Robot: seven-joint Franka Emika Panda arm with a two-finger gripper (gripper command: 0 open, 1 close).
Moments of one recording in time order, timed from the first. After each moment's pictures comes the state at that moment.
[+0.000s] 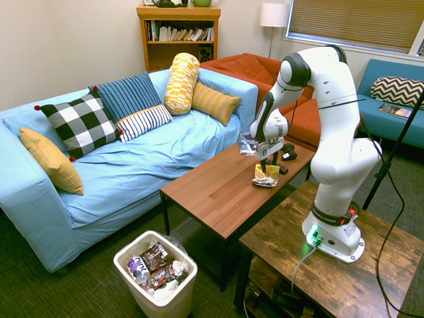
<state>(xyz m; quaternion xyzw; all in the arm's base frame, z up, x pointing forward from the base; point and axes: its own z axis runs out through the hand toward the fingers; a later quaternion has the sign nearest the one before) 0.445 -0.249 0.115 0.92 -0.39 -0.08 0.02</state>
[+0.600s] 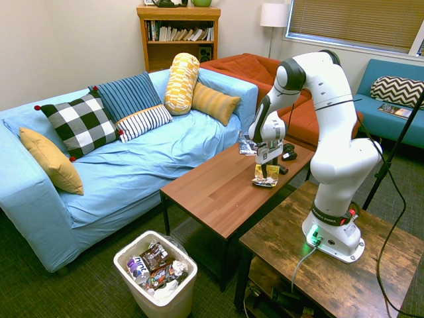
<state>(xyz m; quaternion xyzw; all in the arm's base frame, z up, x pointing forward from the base) 0.444 -0.250 0.093 0.92 -0.38 -0.12 0.01</state>
